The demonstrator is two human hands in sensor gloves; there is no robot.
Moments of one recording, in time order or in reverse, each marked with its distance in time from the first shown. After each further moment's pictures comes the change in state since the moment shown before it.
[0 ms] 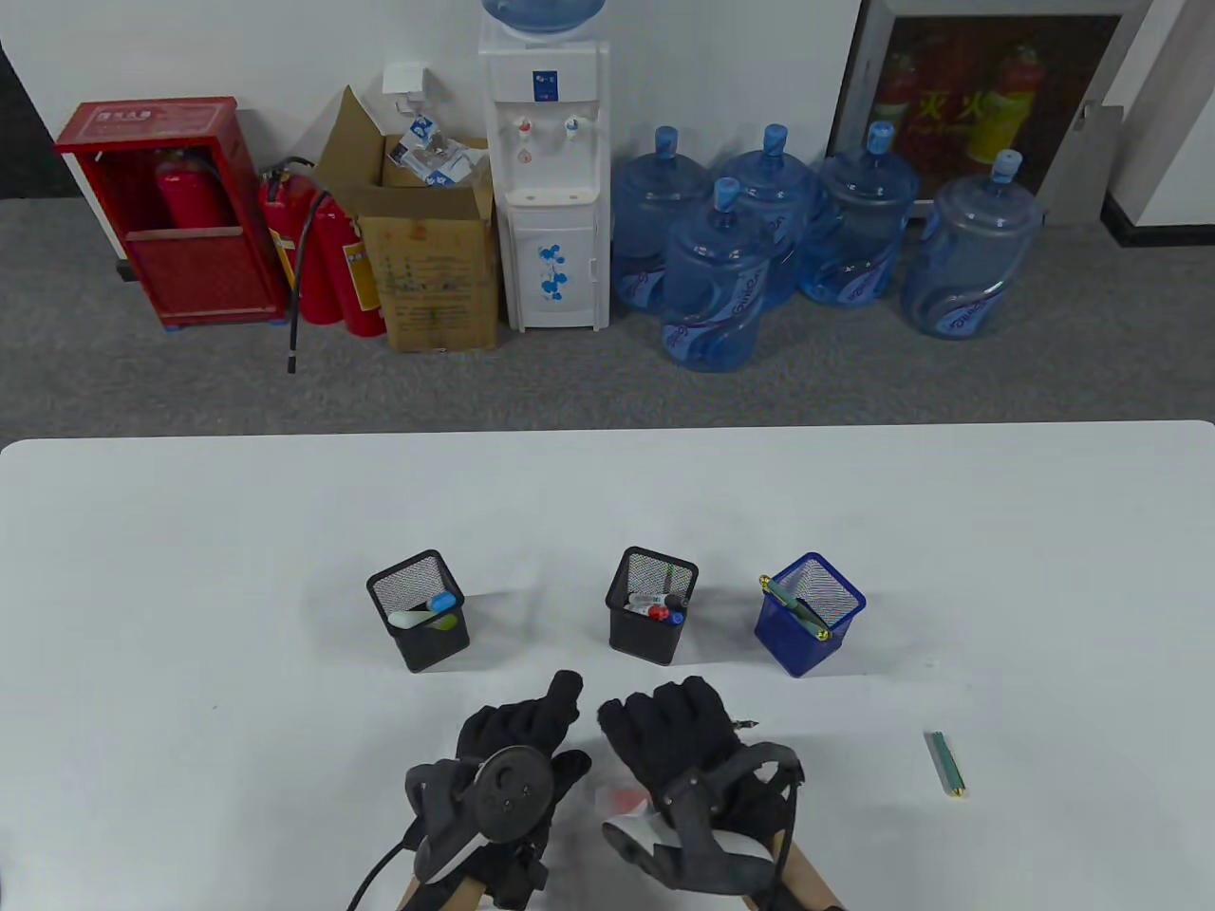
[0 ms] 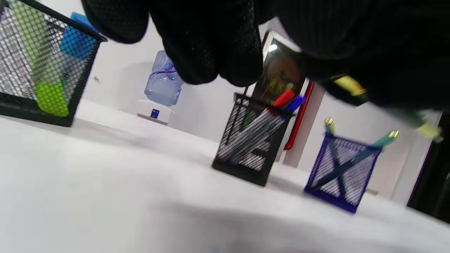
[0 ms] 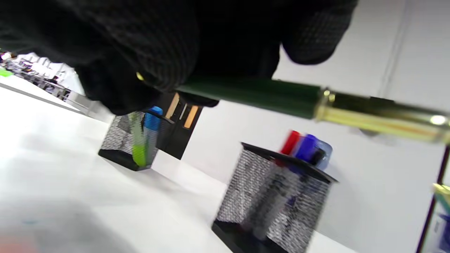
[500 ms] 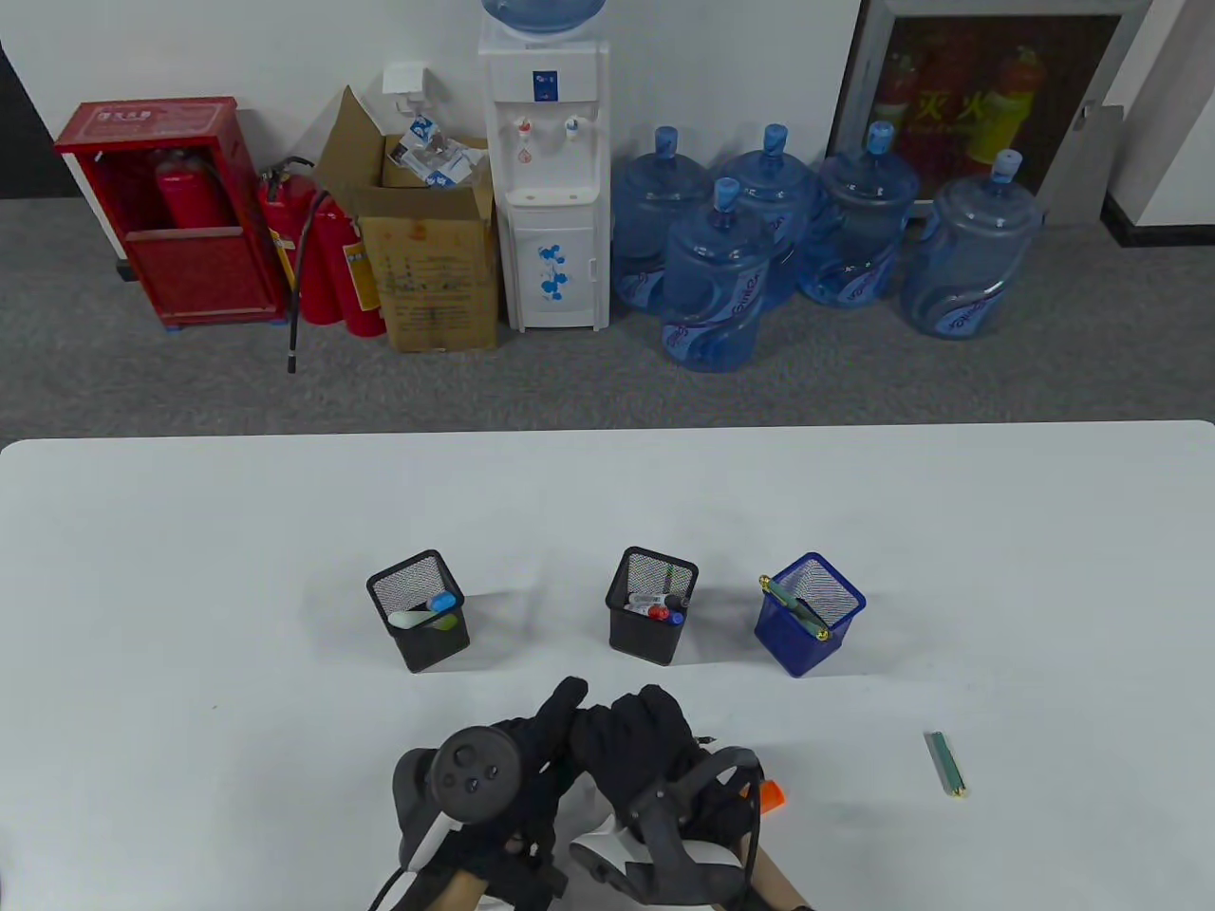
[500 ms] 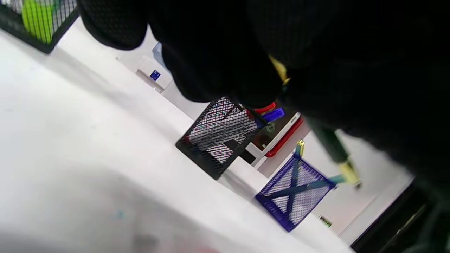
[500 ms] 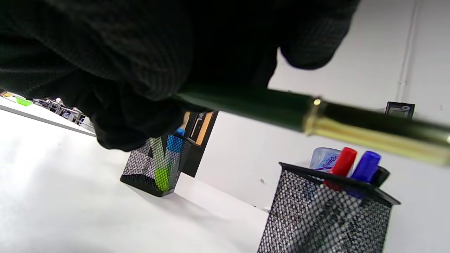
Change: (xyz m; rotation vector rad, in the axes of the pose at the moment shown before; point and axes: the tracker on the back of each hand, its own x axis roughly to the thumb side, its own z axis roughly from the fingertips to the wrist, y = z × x) left_hand -0.018 -0.009 -0.004 -0.090 0.082 0.346; right_hand 0.010 -0.004 -0.006 -0.074 -0.014 -0.087
